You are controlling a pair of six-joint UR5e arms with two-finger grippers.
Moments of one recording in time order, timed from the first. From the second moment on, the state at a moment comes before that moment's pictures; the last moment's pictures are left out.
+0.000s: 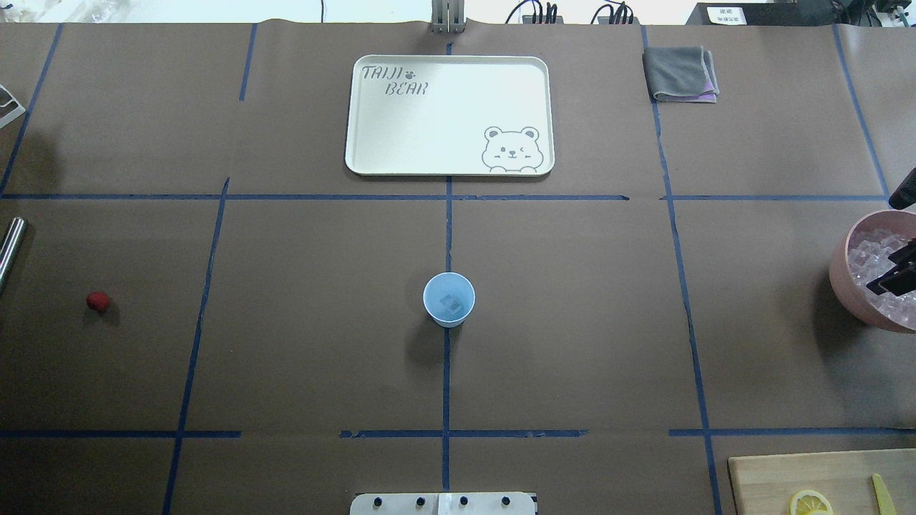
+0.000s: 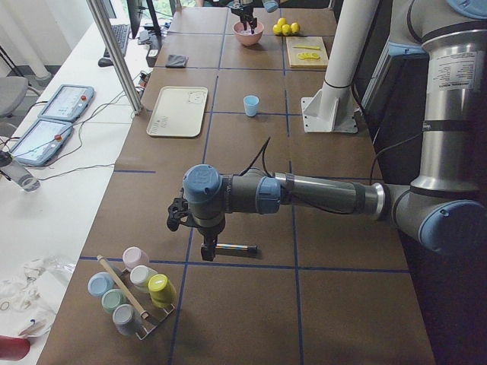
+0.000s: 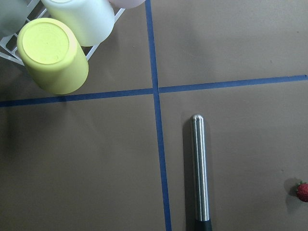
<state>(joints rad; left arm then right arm) -1.60 -1.54 -1.72 -1.47 -2.40 0.10 1.16 -1.71 1.73 -1.31 2.32 -0.24</state>
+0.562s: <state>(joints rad) -1.59 -1.53 -1.72 -1.47 -2.40 0.10 1.16 -1.72 1.73 -1.30 2.32 -0.24</state>
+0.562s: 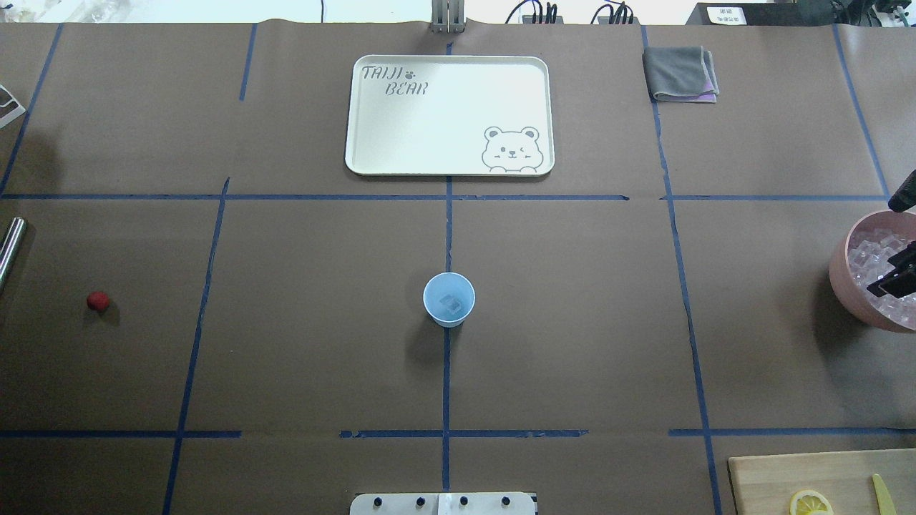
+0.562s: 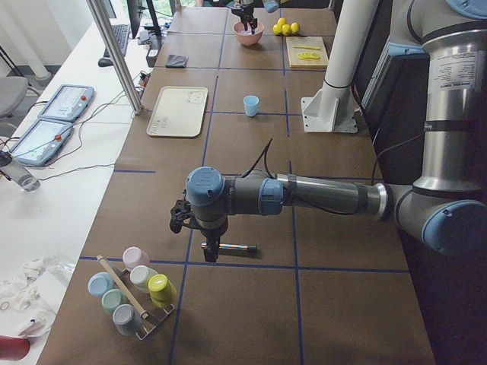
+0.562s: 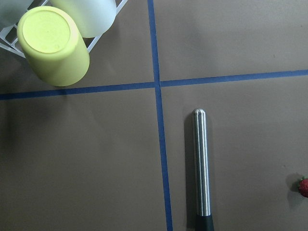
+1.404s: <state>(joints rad) -1.59 -1.52 -1.72 -1.47 -2.40 0.10 1.16 -1.72 1.73 -1.30 2.31 -0.24</state>
